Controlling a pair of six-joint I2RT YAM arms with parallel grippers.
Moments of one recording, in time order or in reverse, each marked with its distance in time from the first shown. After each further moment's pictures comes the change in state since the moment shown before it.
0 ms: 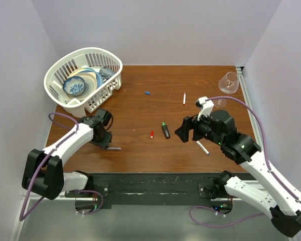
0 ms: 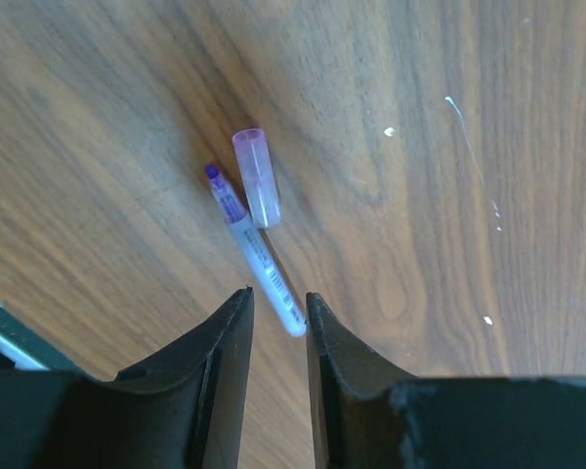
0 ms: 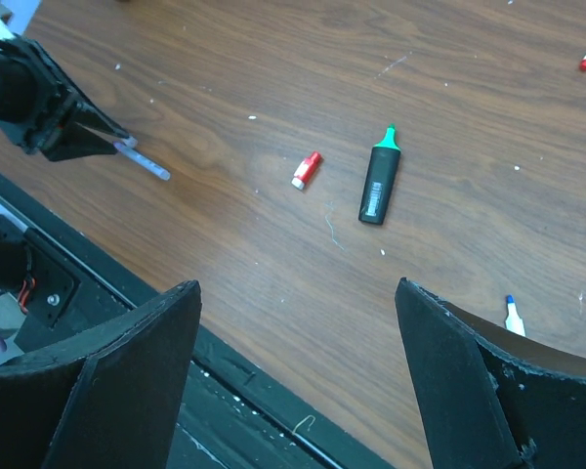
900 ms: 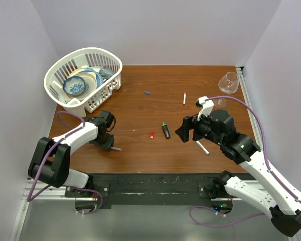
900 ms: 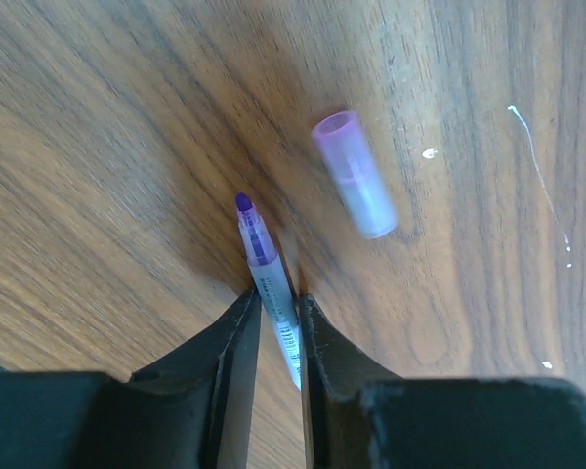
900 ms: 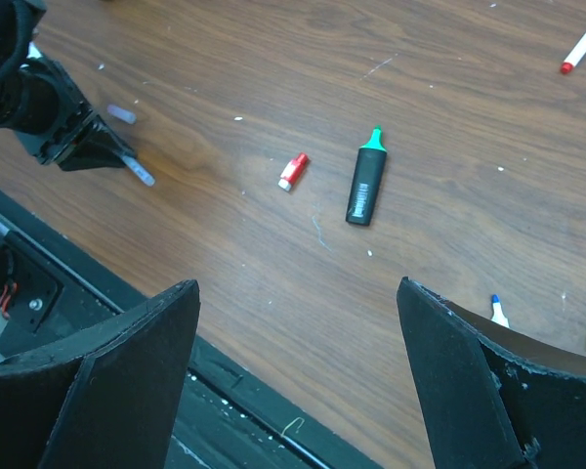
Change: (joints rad) left arm 0.000 0.134 -0.051 0.125 0.036 0.051; right arm 0.000 -0.001 -0.004 0.003 0.024 -0.018
